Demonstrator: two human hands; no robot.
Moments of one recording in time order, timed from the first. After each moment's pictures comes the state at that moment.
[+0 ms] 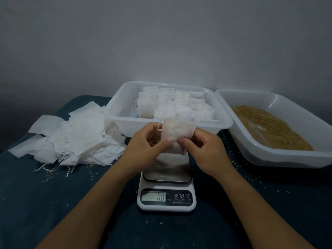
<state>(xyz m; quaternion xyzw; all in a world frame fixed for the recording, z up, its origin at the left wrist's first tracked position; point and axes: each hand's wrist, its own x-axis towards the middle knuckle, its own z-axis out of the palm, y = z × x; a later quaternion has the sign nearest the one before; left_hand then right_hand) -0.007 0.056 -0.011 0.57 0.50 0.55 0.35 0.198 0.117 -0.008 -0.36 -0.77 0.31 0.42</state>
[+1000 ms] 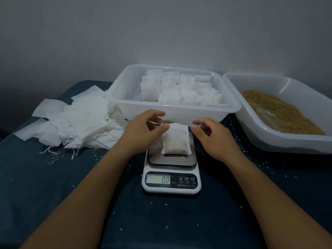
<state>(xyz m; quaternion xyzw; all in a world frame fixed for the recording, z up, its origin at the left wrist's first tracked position) -0.030 0.064 -0.023 0.60 0.62 0.45 0.23 0.212 0.137 -0.032 -0.49 -0.77 0.25 0.32</state>
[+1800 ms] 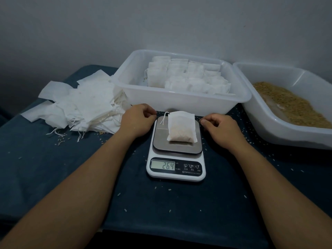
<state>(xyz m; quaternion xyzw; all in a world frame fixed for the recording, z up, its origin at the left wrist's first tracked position) -0.060 0.091 -0.060 0.53 0.75 0.36 0.15 0.221 0.166 -0.058 -0.51 -0.77 0.25 0.29</state>
